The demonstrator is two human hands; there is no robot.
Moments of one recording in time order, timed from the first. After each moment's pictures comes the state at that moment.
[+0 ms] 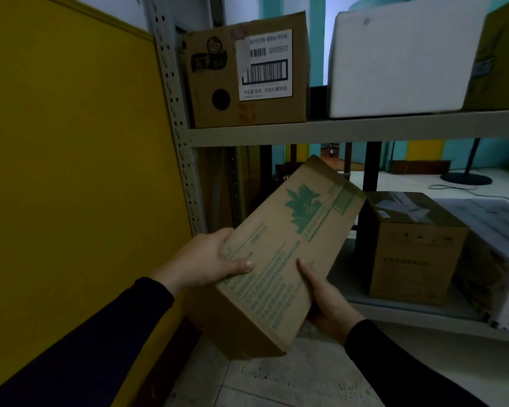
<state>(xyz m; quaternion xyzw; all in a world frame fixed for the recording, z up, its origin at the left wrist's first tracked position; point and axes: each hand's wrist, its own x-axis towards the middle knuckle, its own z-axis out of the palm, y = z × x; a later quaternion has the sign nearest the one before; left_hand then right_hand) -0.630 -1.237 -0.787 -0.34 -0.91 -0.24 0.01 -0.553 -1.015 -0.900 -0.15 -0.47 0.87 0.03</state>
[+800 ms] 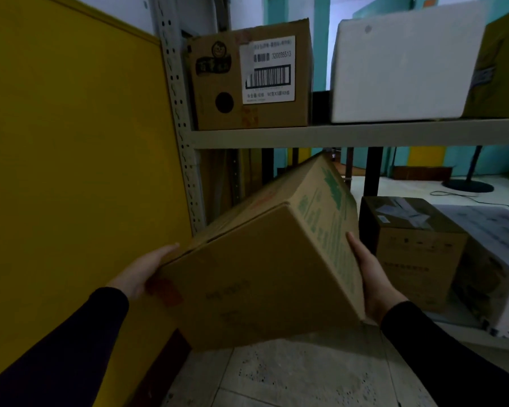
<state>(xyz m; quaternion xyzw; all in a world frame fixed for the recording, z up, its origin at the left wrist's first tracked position) -0.666 -1.310 -0.814 0.06 -0.78 -0.60 -0.16 -0.520 -0.956 -0.848 -0.09 -0.46 0.88 0.08</state>
